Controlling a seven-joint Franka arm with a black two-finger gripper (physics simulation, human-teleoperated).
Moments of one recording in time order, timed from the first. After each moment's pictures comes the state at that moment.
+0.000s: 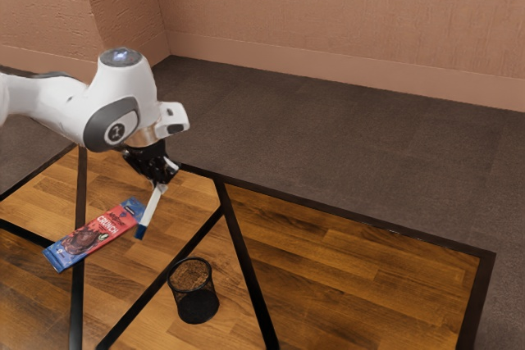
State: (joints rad) arm 0.13 -0.01 -0.09 -2.22 0.21 2.35 -0.15
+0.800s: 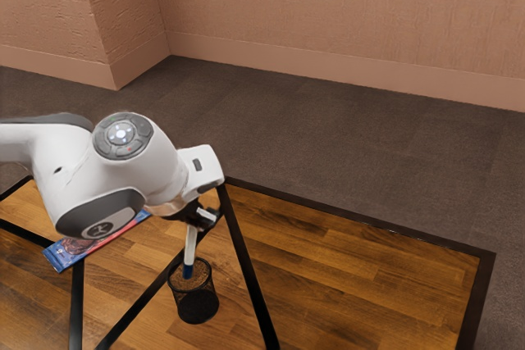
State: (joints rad) arm 0.06 -0.45 -0.42 -2.61 0.27 2.53 -0.62
